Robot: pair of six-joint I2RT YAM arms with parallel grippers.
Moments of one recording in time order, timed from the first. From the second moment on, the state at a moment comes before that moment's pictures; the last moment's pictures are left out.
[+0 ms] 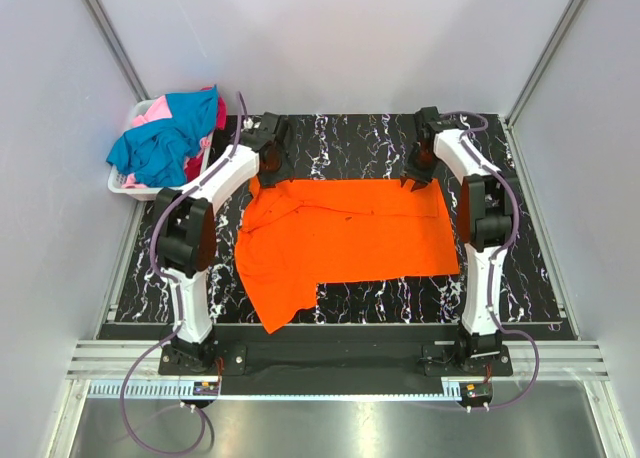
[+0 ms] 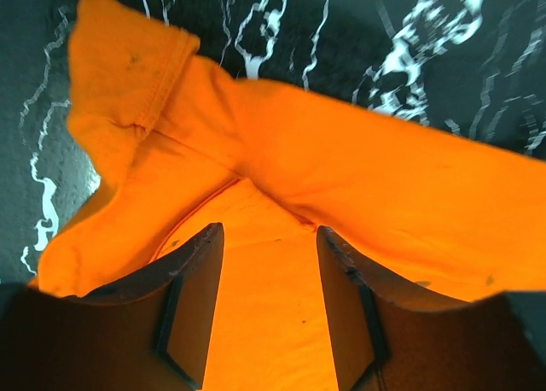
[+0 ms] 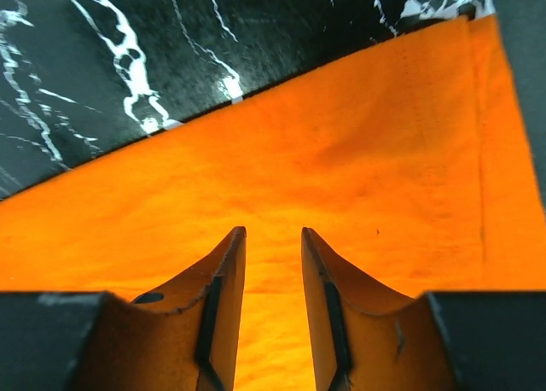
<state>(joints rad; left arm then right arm) -0.37 1.98 1.68 -0.72 -0.16 -0.69 0.15 2.23 1.90 -0.91 0.00 0.59</state>
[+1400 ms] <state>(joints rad) -0.25 2.34 2.09 -0.79 0.06 -0.64 -0.07 2.69 2.59 -1.24 0.00 0.64</state>
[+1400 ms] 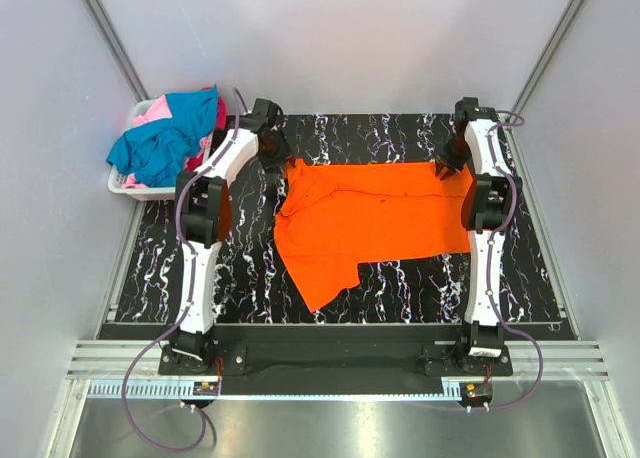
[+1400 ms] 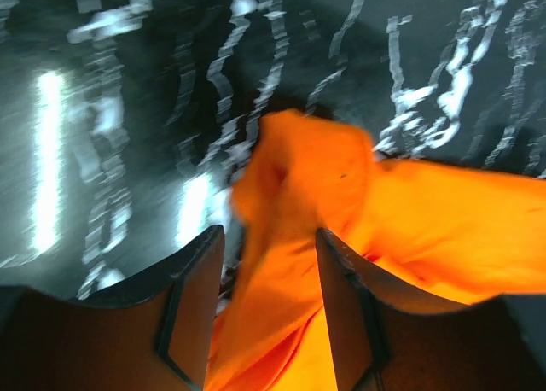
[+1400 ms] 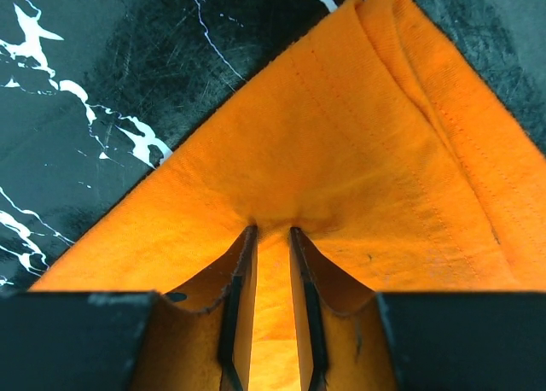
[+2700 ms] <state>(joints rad) -0.15 2.24 1.92 -0.60 0.16 -0.71 -0.07 2.68 2.59 -1.23 0.00 0.64</state>
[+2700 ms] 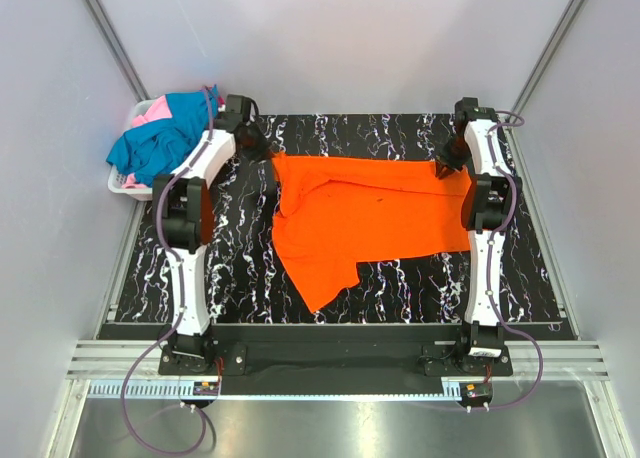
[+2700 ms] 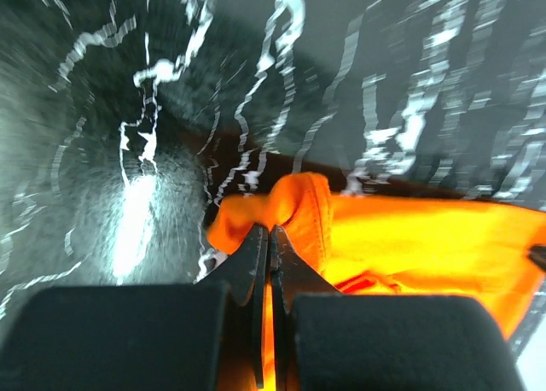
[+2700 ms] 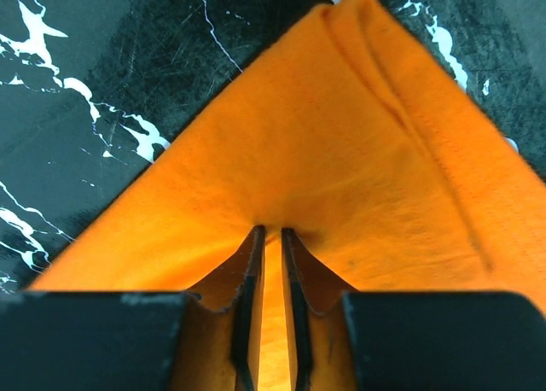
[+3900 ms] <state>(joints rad) -0.17 2.32 1.94 -0.58 0.32 -0.71 -0.16 2.69 2.59 -1.20 0.01 0.67</state>
